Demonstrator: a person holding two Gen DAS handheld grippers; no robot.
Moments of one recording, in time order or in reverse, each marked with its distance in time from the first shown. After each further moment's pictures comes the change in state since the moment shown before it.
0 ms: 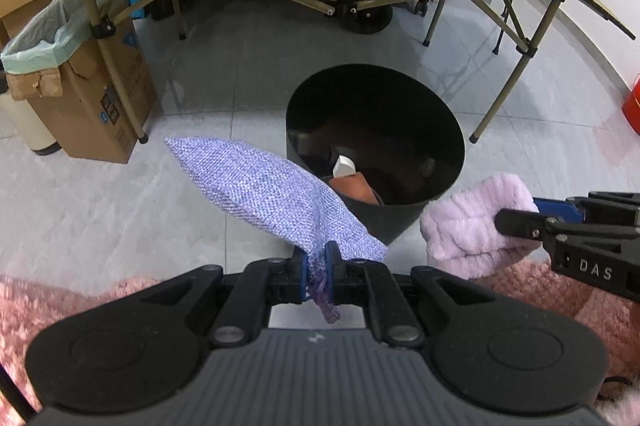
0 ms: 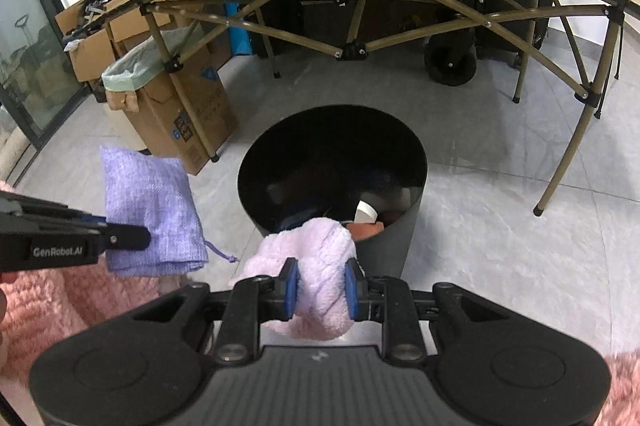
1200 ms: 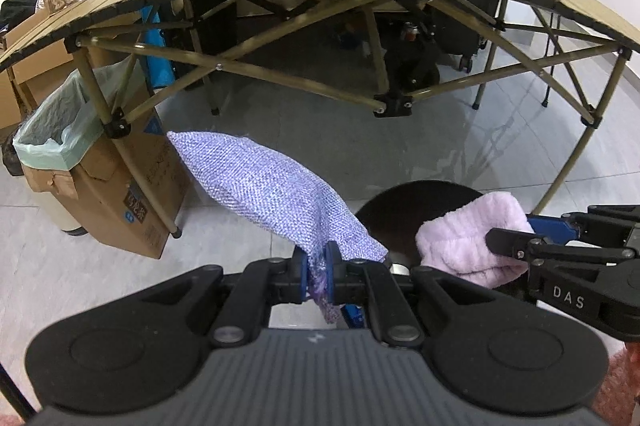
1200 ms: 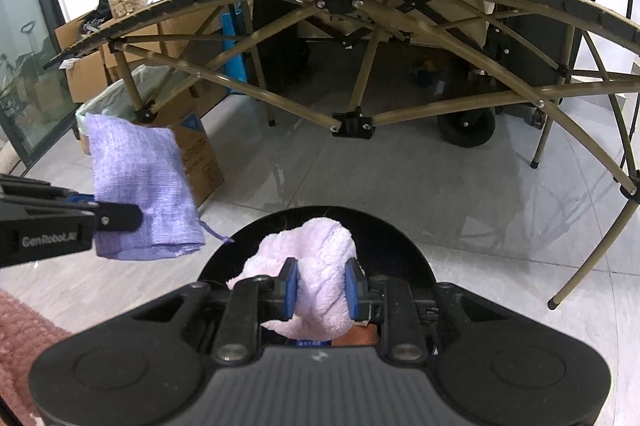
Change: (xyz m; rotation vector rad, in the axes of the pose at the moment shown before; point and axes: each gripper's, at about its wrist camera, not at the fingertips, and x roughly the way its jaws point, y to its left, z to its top) left arm 0.056 0.004 0.104 0.014 -0.162 0.153; right arm 0.096 -0.015 0.099 -0.057 -0.115 -0.014
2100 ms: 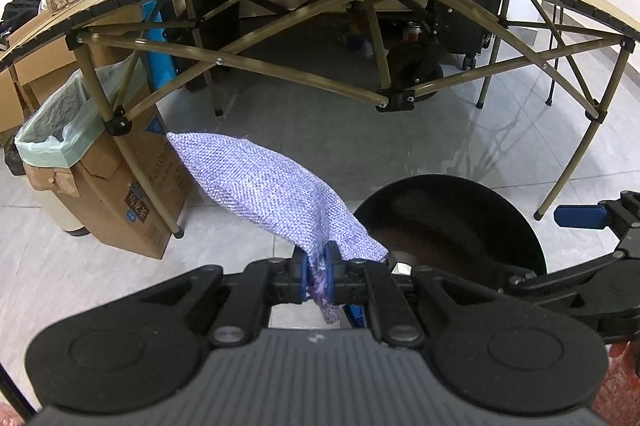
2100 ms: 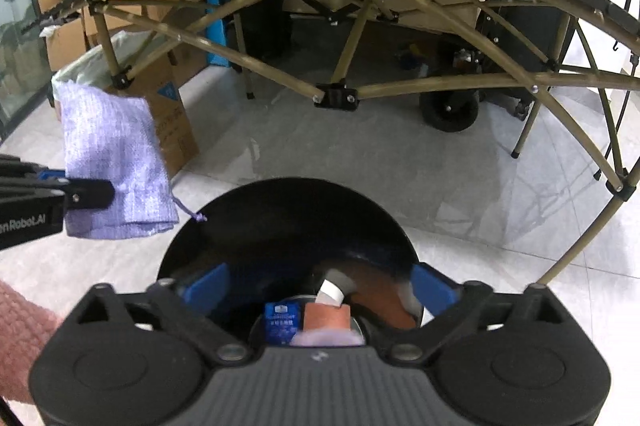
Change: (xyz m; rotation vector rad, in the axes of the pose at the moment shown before) left arm 0.005 -0.003 -0.008 0.010 -0.015 0.011; right arm 0.016 0.009 -0.004 -0.047 0.084 -0.087
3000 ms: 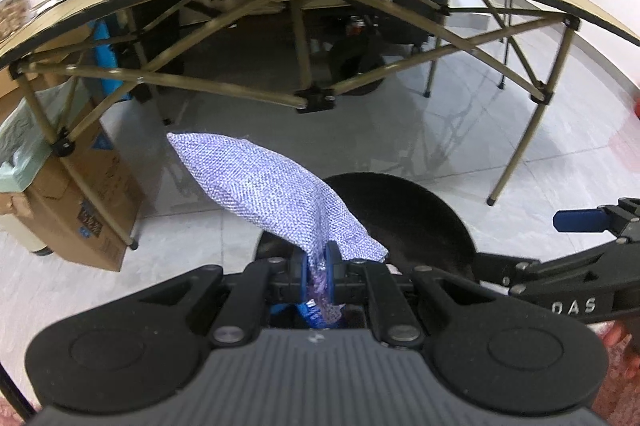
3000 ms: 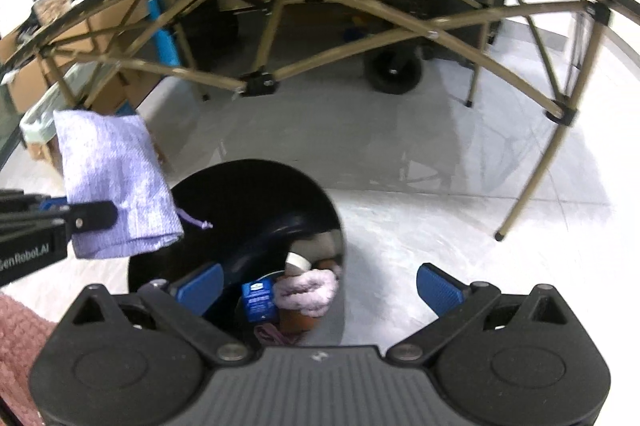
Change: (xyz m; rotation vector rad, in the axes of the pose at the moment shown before) left arm -0.007 -0.054 0.004 0.085 0.008 -0.117; right arm -0.039 -0.062 -0.026 0.207 0.035 -0.040
